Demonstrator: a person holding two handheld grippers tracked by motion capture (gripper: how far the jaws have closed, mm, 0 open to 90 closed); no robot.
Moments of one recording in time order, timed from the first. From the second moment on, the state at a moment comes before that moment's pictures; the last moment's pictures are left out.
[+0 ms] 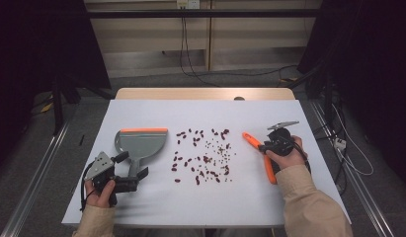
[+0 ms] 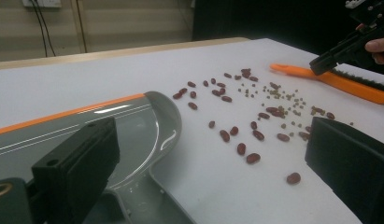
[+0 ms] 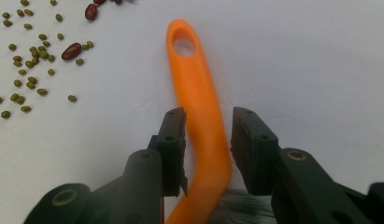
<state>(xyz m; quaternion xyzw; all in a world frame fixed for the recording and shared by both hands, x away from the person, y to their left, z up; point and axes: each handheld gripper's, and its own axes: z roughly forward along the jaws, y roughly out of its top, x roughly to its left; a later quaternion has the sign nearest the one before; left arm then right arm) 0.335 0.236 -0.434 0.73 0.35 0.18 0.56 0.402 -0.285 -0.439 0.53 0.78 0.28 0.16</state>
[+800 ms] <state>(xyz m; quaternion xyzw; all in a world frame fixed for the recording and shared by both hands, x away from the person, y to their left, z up) 0.334 0.235 -0.434 0.73 0.35 0.18 0.56 0.424 -0.279 -0.445 0.49 0.83 0.23 0.13</state>
